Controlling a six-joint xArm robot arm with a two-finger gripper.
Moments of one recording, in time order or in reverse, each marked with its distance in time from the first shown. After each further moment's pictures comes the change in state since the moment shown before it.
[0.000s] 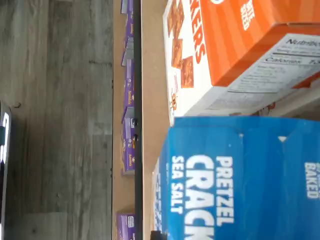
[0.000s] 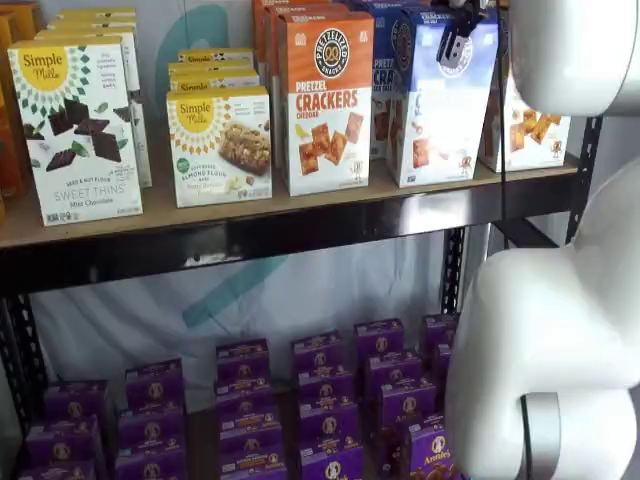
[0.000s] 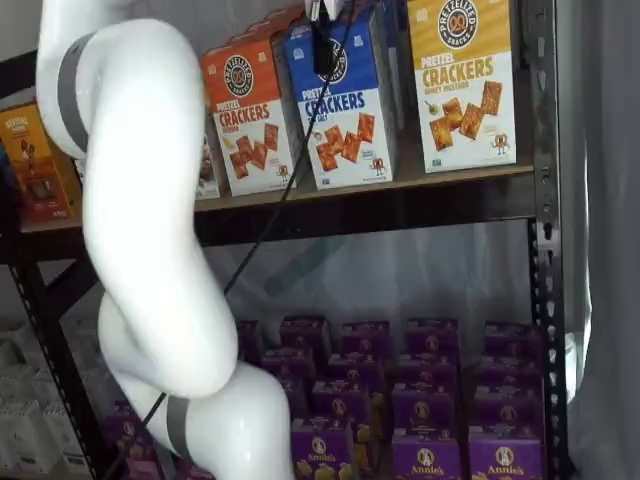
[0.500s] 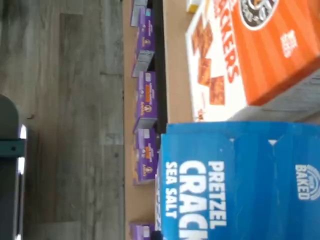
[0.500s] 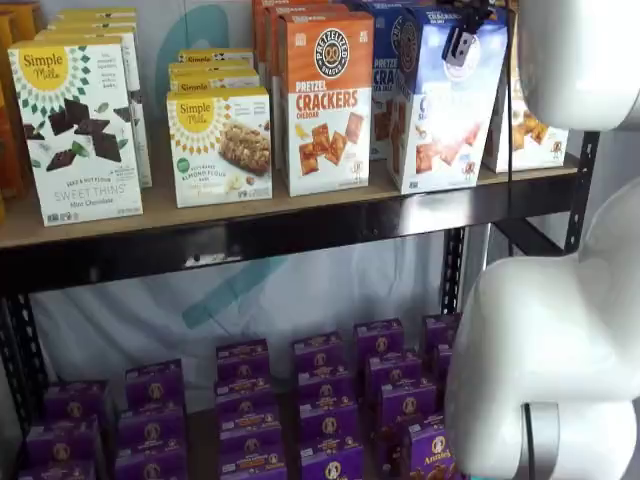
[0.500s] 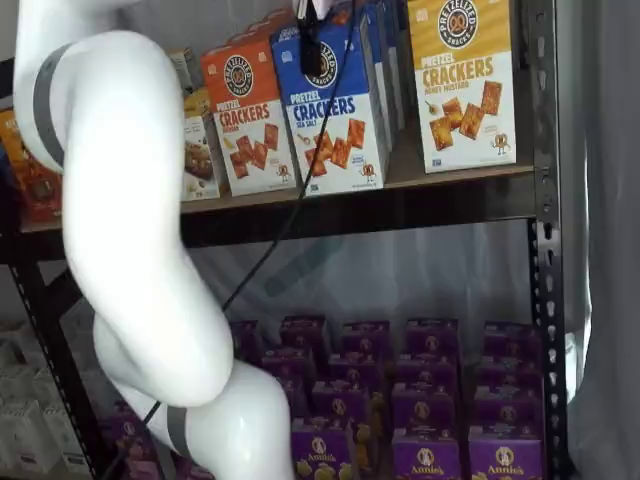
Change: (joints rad) arm -0.022 -0.081 0.046 0.026 0.061 0.000
